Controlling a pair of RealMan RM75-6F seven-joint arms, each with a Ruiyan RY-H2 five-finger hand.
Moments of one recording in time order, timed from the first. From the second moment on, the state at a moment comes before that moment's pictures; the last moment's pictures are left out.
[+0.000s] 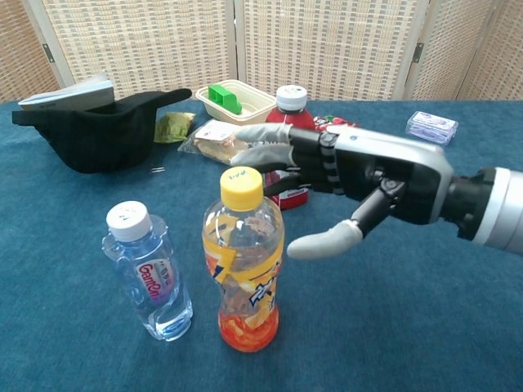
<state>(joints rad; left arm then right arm) -0.11 -1.10 -0.05 -1.63 1.48 1.48 0.14 0.77 -1.47 -0.09 -1.52 -1.73 1.13 1.02</state>
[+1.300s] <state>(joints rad) -0.10 -1.08 -0.05 -1.67 1.50 1.51 0.15 0.80 -1.62 0.16 -1.19 -1.37 0.87 0.94</state>
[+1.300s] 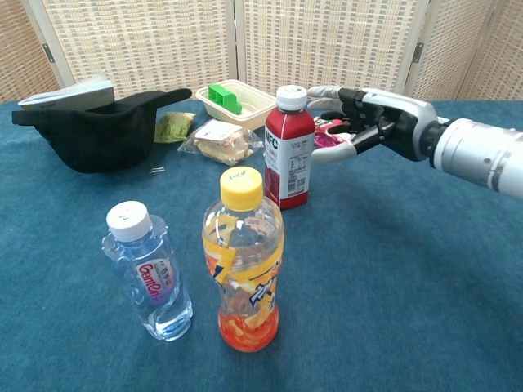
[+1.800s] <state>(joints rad) -0.09 -1.07 -0.05 -1.67 1.50 1.50 0.12 0.87 -1.78 0.20 -0.98 -1.41 0.81 1.07</state>
